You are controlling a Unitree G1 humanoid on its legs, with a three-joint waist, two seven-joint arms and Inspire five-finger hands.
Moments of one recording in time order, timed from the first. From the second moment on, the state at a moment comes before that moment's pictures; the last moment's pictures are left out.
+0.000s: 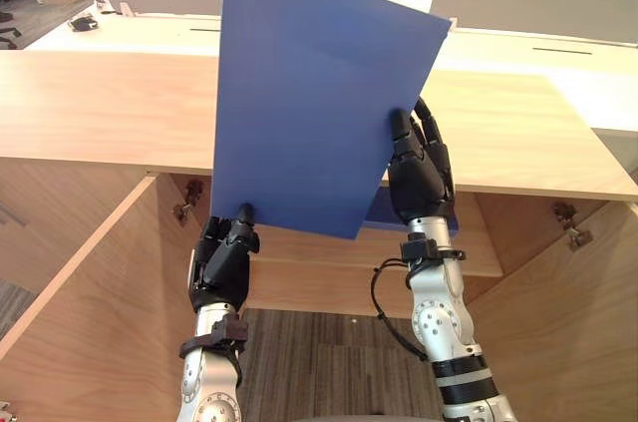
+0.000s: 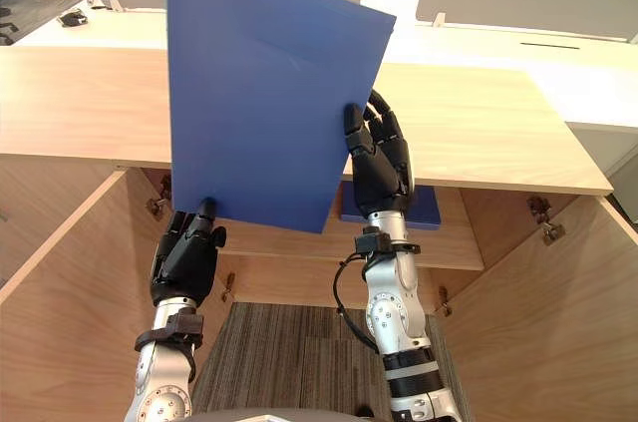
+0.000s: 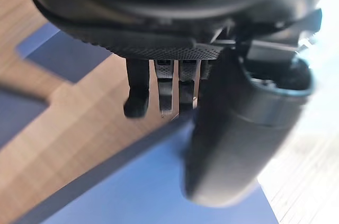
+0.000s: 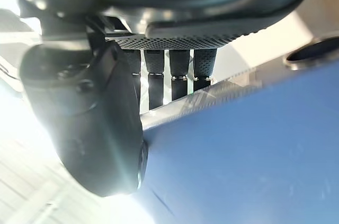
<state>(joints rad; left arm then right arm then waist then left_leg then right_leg) 0.35 -0.01 -0.01 -0.20 -0.68 -0.20 -0.03 -0.11 0.01 0.11 -0.02 0.69 -0.25 0.07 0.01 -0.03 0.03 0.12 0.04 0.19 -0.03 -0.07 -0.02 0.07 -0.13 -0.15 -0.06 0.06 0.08</state>
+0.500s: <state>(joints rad) 0.41 -0.05 0.25 -0.10 -0.55 -0.24 -0.05 -0.05 0.00 -0.06 -0.15 0.55 -0.23 0.06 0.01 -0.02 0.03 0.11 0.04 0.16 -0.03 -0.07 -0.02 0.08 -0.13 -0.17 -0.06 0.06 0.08</state>
